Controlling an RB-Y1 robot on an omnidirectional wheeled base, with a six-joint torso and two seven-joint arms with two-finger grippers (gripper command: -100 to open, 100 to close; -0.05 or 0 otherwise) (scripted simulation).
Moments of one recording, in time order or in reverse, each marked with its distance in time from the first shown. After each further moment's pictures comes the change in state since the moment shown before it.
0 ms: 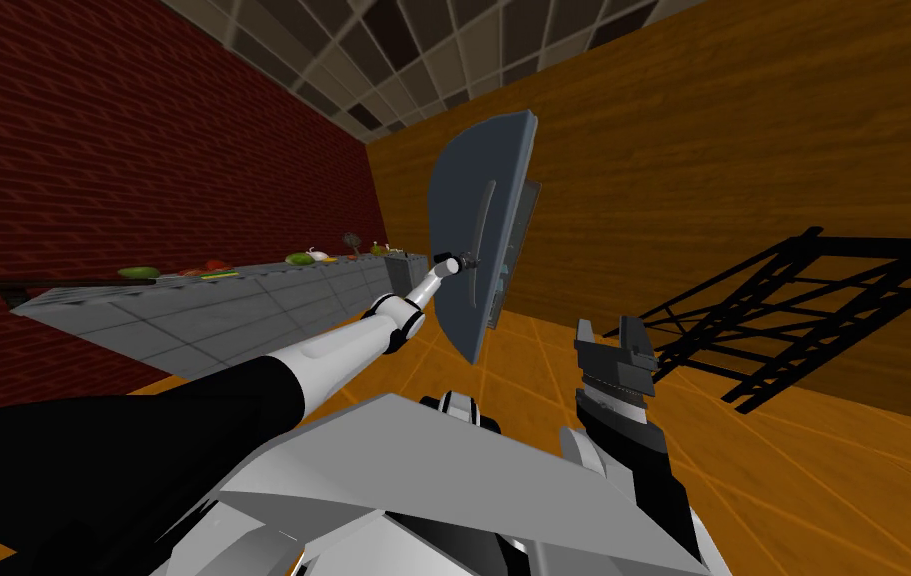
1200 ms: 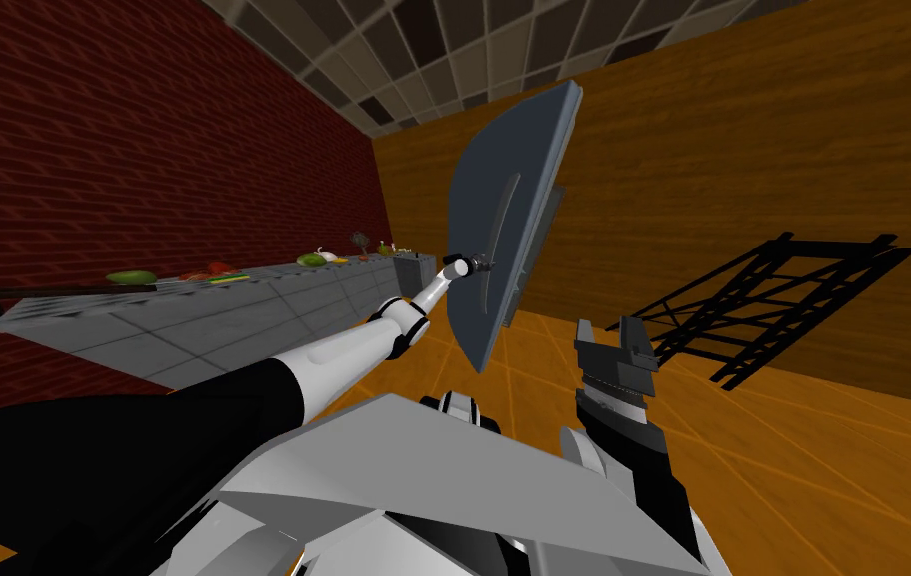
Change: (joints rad) left arm 0.012 -0.064 -0.068 -0.088 0.097 0.050 -0.037; right arm 0.000 0.000 0.000 0.000 0.000 0.000 0.000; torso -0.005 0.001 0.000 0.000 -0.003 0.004
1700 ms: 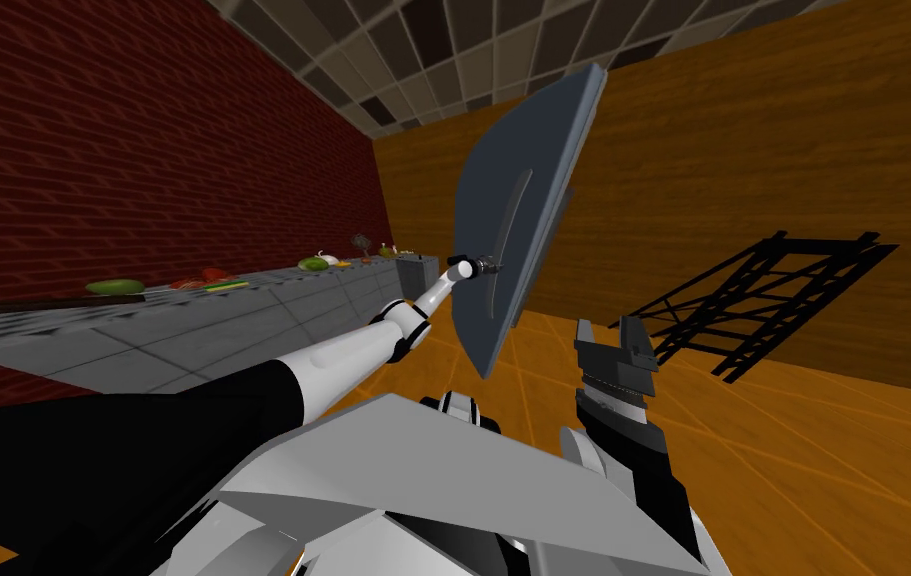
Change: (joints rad) left arm 0.019 -0.026 -0.037 -0.064 0.033 0.036 0.001; right arm 0.000 0.000 0.000 0.000 0.000 0.000 0.000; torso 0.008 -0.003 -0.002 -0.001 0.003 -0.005
